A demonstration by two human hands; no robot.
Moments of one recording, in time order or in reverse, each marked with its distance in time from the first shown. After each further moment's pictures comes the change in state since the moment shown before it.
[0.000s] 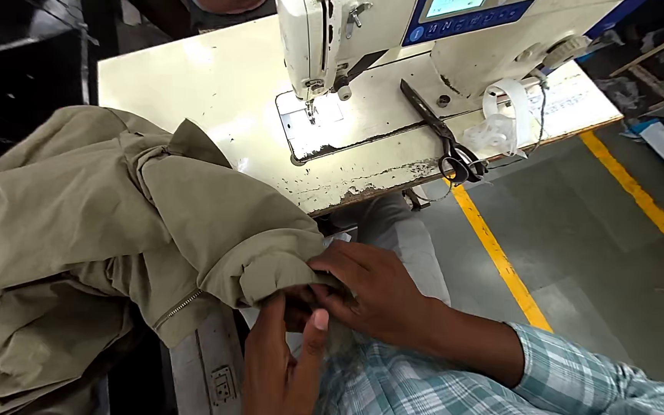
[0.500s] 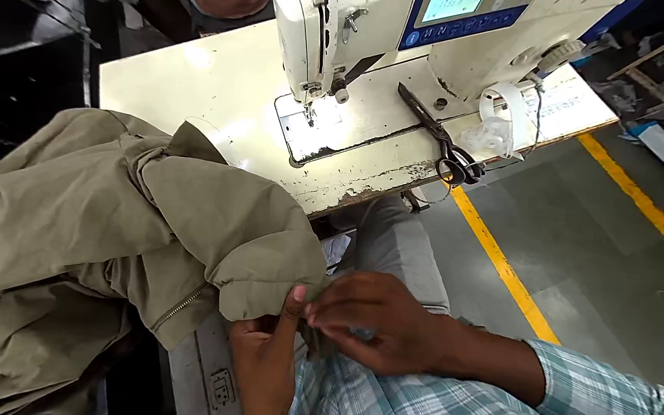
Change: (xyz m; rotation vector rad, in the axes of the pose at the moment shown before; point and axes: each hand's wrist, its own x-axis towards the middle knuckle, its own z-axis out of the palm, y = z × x) left_hand 0.015 -0.002 0.024 -0.621 0.458 -0.197; right_hand -0.036 0.003 -0.003 0.386 -0.065 -0.102
